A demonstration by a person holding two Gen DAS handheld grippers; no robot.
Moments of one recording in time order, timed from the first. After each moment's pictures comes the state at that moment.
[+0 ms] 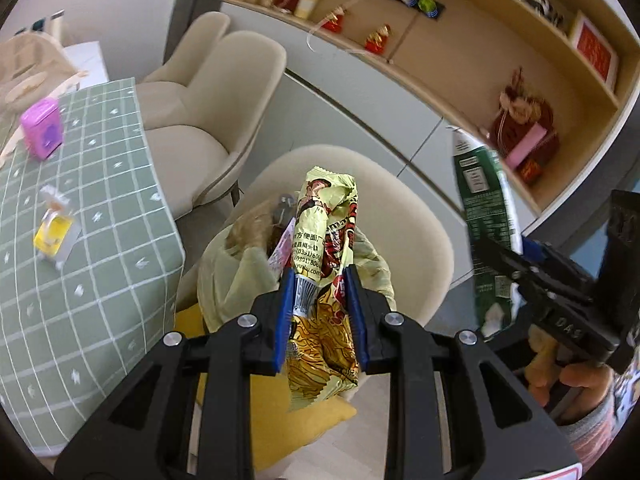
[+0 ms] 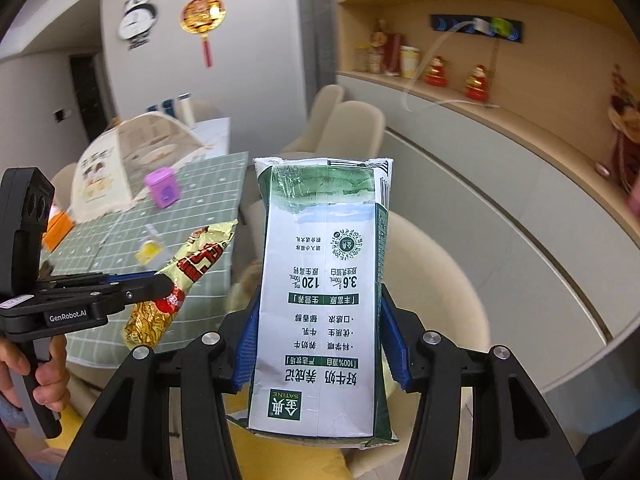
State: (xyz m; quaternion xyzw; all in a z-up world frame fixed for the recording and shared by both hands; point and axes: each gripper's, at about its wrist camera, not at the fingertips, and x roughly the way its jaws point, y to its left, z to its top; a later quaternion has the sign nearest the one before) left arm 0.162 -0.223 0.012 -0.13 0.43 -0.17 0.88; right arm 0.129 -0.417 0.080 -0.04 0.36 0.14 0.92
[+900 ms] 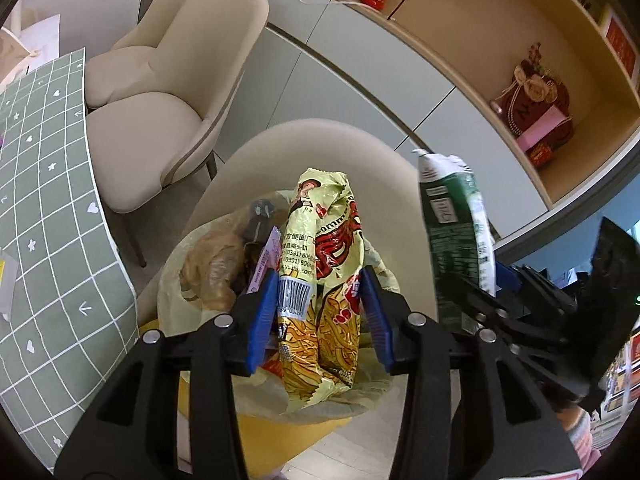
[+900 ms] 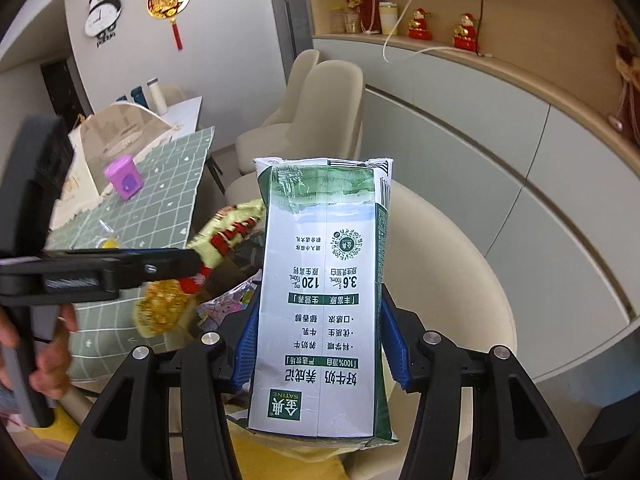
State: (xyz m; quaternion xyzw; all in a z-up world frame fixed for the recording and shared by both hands) left arm 0.256 -0.247 -0.031 -0.14 0.49 -0.21 0.84; right arm 0.196 -0.423 0.015 -0.02 0.41 0.12 0.90
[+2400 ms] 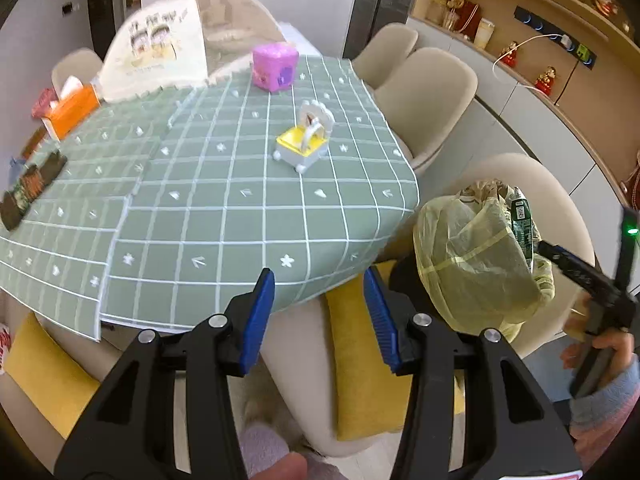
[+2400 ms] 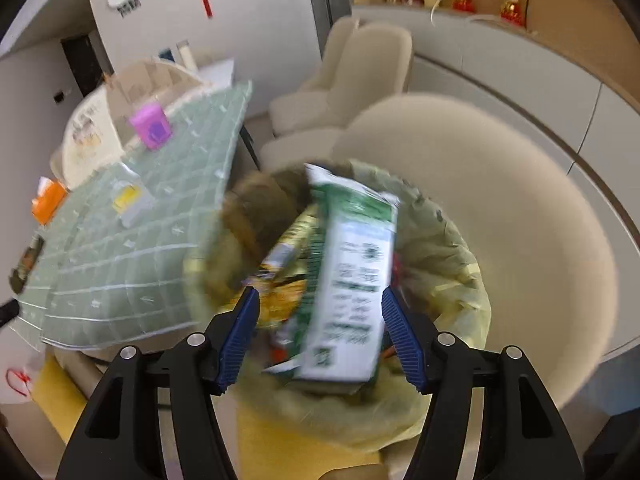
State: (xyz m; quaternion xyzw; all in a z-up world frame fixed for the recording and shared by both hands) left arm 0.003 -0.089 -0.022 -0.14 0.42 0.14 0.88; right arm 0.176 -0.383 -0.033 -0.02 0.44 0.18 0.88
